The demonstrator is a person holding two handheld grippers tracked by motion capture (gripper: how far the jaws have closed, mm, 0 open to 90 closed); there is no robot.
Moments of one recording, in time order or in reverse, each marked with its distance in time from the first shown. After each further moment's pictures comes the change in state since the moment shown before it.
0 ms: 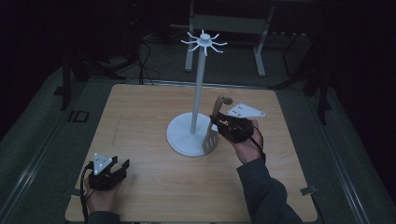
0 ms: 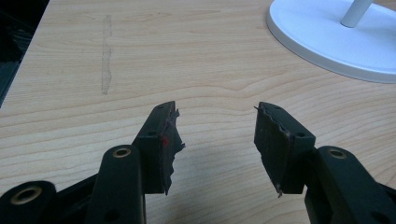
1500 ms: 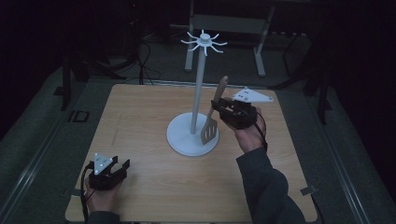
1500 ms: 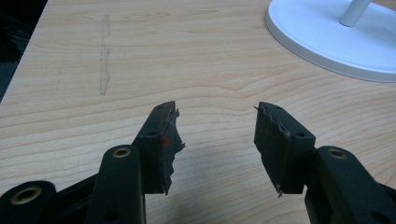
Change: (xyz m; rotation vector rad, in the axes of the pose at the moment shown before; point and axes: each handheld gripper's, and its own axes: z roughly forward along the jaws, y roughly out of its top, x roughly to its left) left arm -0.001 0.000 0.001 0.001 -0.002 0.006; right arm -0.014 0.037 -0.006 -0.076 0.016 0.052
